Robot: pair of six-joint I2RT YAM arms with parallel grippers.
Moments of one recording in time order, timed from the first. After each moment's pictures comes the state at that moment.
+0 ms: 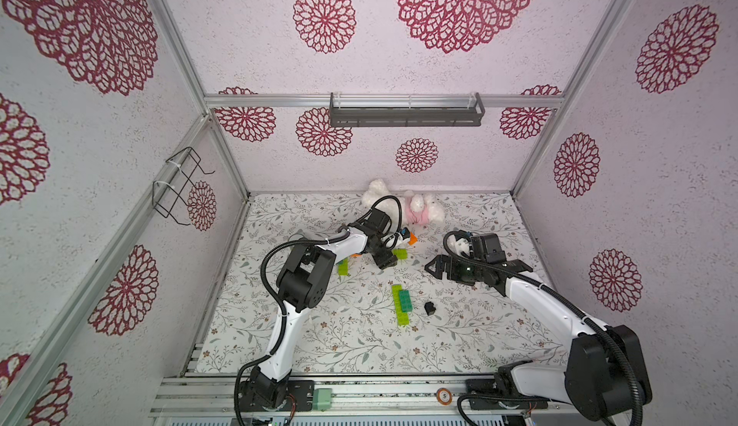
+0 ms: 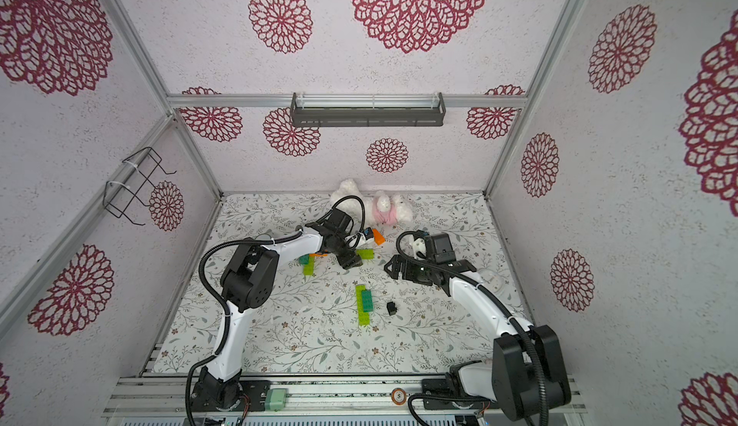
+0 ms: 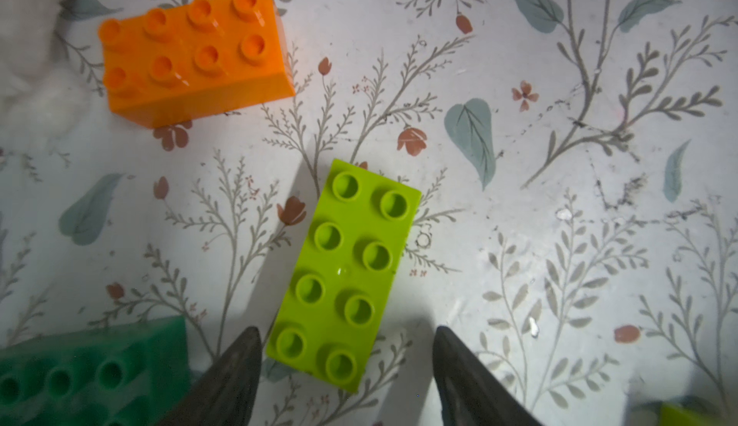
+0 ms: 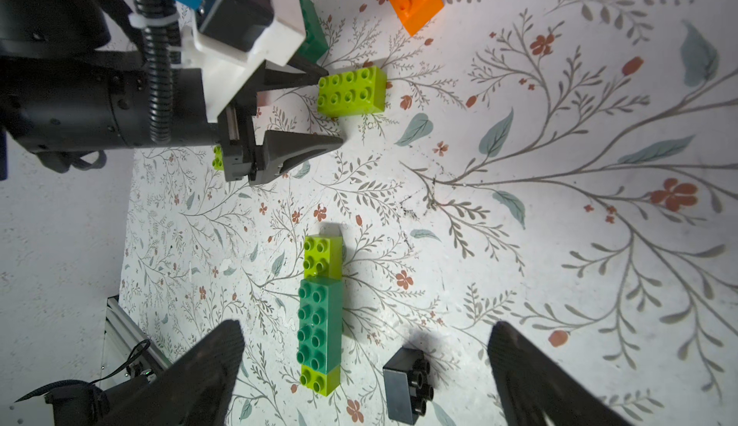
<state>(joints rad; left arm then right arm) -0.56 2.30 1.72 -0.50 0.27 0.58 0.28 1.28 0.82 -0.43 -0.43 0.41</state>
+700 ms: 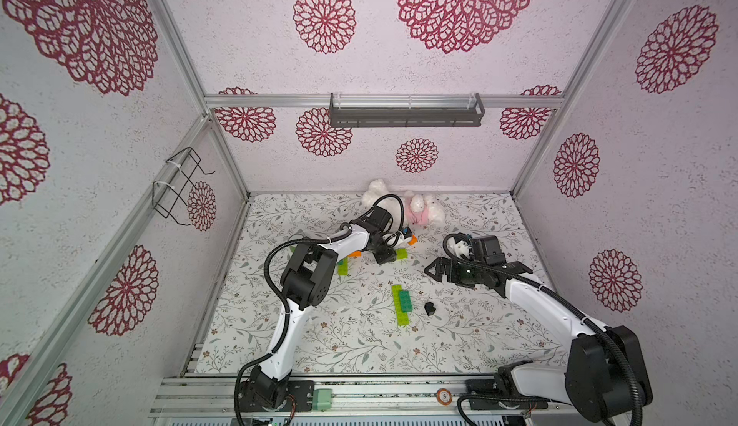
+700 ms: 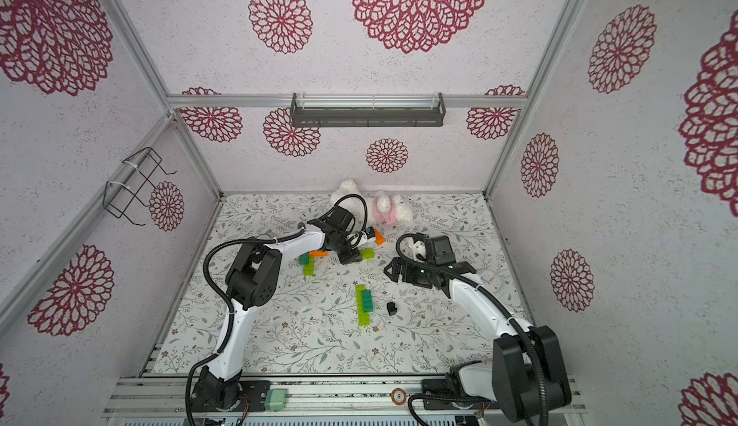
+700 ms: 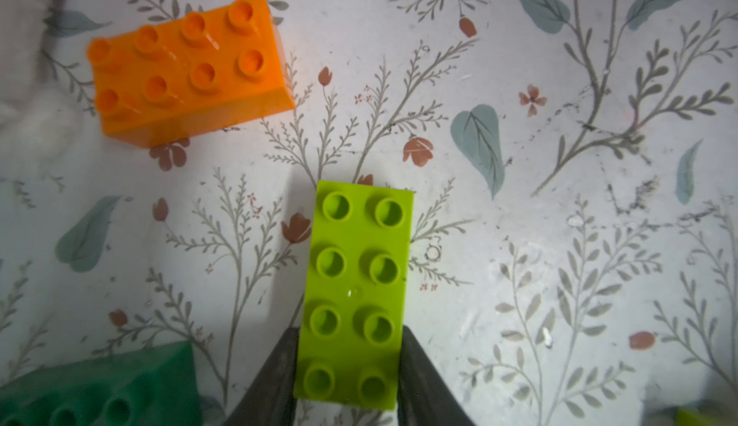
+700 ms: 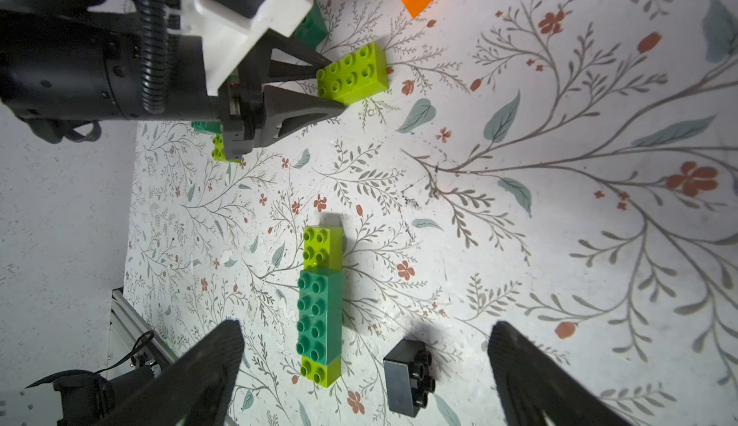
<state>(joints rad) -0.57 2.34 1.78 -0.55 0.27 0.57 0.28 1.28 0.80 -0.43 -0.44 0.41</state>
